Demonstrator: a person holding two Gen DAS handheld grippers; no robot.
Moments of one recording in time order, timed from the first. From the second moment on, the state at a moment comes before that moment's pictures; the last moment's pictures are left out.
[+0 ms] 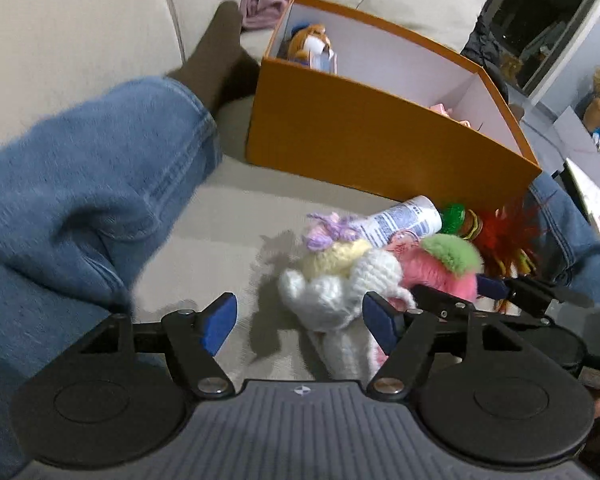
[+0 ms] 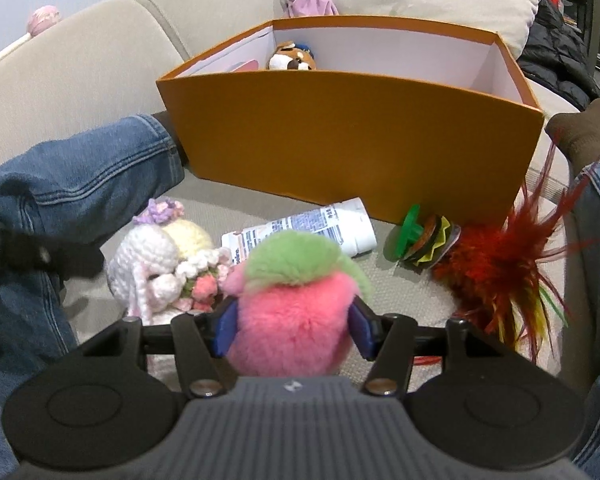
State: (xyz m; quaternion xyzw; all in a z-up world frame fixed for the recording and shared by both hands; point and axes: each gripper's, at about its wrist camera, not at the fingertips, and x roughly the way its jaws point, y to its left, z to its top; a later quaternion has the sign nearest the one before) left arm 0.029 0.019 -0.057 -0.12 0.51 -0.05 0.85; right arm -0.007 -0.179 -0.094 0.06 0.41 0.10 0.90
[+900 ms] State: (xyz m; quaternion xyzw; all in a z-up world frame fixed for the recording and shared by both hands) left arm 0.071 -0.010 -0.125 -0.19 0.56 -0.06 0.80; right arm -0.001 -0.175 -0.113 0.04 0.42 0.12 0.90
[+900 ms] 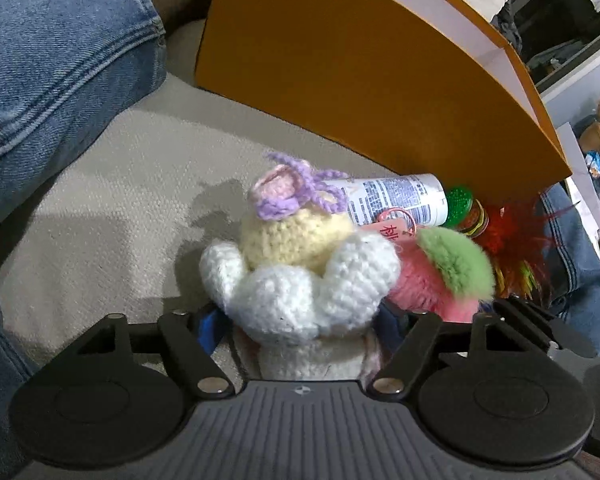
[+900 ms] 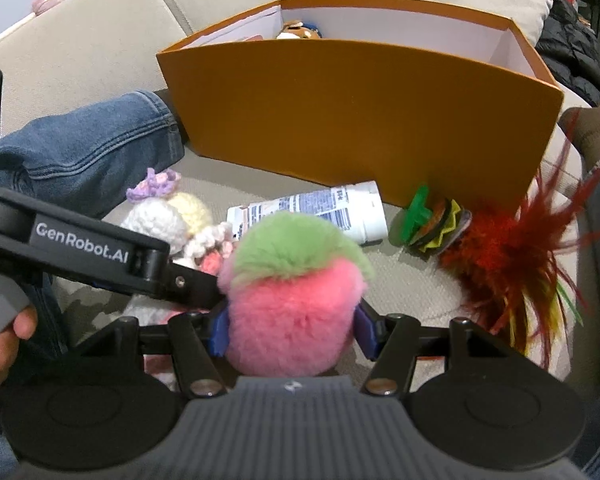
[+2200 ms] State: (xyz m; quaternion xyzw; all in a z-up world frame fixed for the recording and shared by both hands) left arm 0.099 0.006 0.016 -0.19 0.43 -0.17 0.87; right arm 0.026 -0.193 0.014 0.03 0.24 0.17 0.95
